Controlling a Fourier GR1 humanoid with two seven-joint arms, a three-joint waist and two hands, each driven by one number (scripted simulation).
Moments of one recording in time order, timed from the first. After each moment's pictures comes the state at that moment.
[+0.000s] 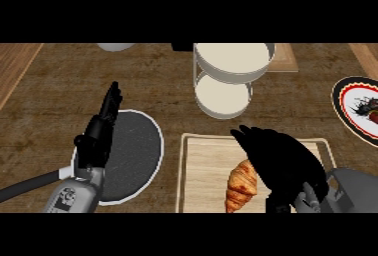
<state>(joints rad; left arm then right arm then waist) -0.20 0.17 -0.22 -1.50 -0.01 0.32 0.04 -0.85 -0.77 0.96 -1.94 -0.21 0.24 1.24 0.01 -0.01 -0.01</state>
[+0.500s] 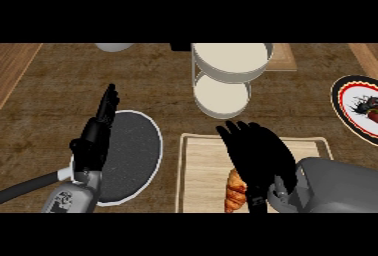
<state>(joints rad) -0.17 0.18 -0.21 -1.52 -0.02 0.31 0.03 -0.99 -0.69 1.07 -1.84 -0.20 0.24 1.24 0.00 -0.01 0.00</state>
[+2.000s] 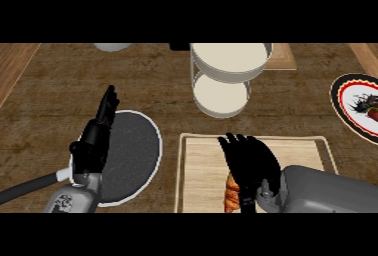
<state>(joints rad) -0.15 0.15 -0.20 -1.54 -0.04 0.30 0.04 -0.88 -0.62 1.15 -1.74 -0.11 0.15 1.21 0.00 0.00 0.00</state>
